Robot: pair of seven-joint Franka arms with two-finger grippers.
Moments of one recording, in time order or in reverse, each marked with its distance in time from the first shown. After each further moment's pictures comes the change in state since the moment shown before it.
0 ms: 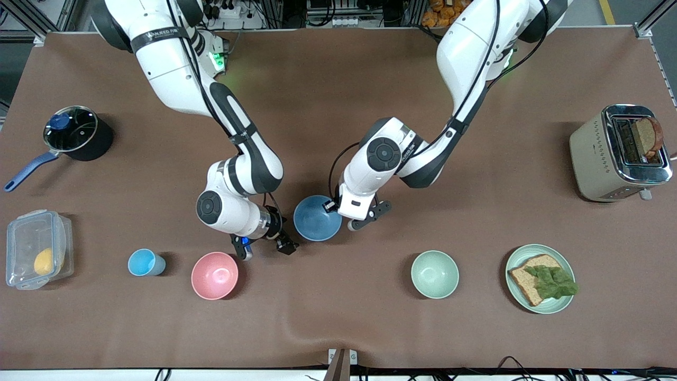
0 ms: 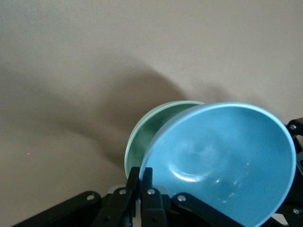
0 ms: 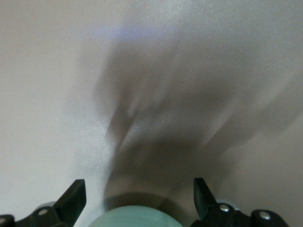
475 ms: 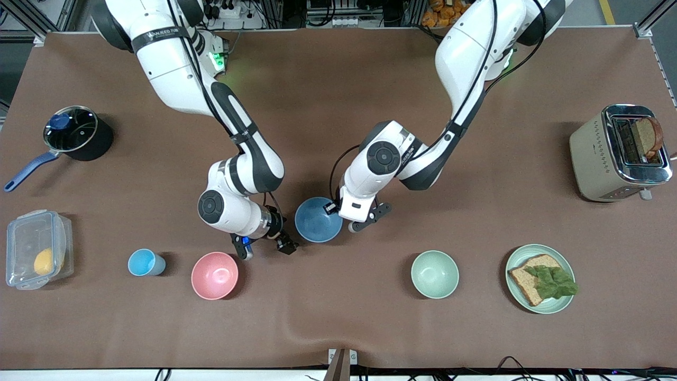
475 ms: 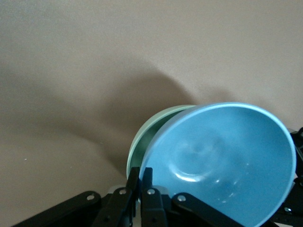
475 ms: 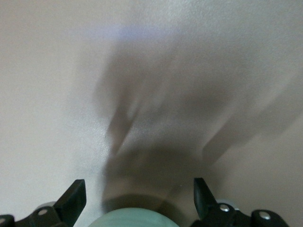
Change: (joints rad) left arm -0.001 0.021 0.003 0.002 0.000 0.015 0.000; right arm 0.002 0.000 -0.002 -0.001 -0.020 0.001 0.007
